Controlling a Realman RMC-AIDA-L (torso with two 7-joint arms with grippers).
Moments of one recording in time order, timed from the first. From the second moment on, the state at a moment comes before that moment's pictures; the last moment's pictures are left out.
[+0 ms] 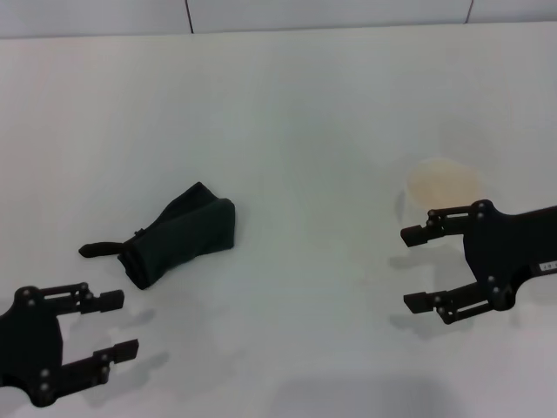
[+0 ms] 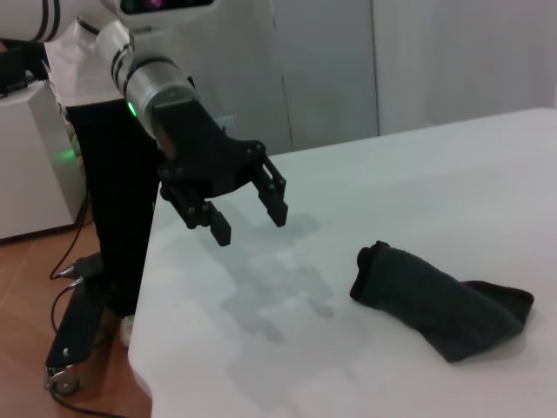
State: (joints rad) left arm -0.11 -2.08 0.78 0.98 1.94 1.85 -1.16; right arm 0.34 2.01 -1.16 -1.12 -1.86 -1.68 1.50
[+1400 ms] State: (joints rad) left arm -0.15 -2.07 0.70 0.97 1.99 1.90 -1.18; right arm 0.26 2.01 -1.04 -1.09 -1.87 -1.72 1.44
